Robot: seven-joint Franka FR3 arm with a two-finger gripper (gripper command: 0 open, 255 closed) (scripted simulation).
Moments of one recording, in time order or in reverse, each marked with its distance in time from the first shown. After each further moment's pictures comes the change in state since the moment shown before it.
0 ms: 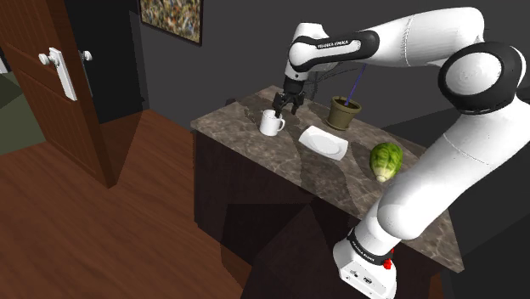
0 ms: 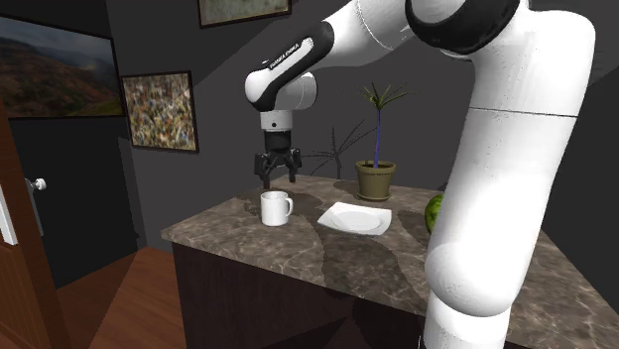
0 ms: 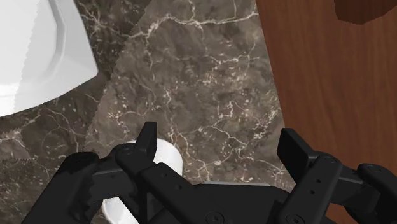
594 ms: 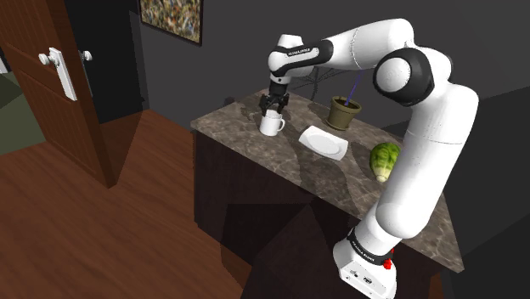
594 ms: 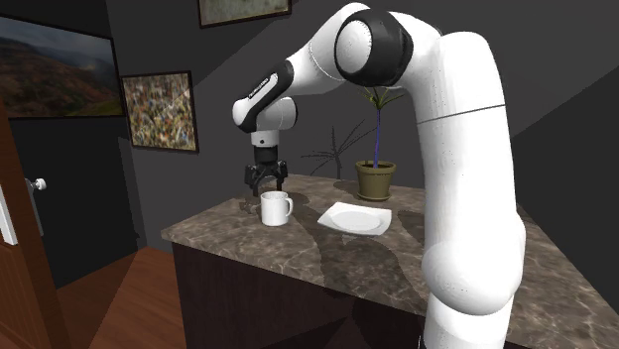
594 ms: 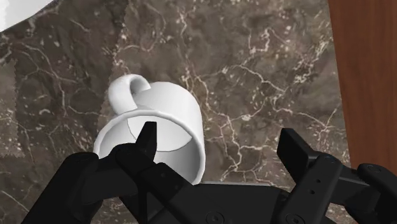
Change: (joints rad) arm -0.038 0.351 -0.023 0.290 0.086 0.073 -0.077
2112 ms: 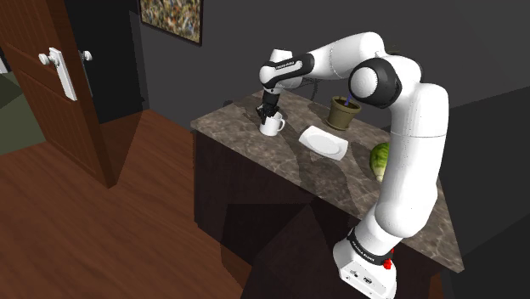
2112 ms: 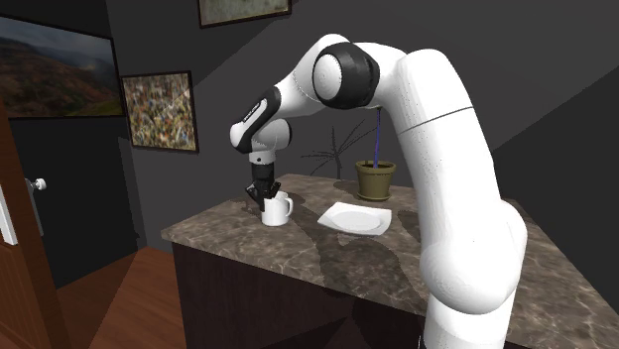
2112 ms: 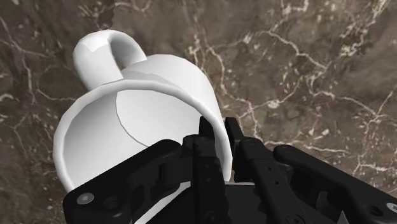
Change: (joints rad) arm -0.028 0.180 0.008 0.097 0.045 0.088 -0.030
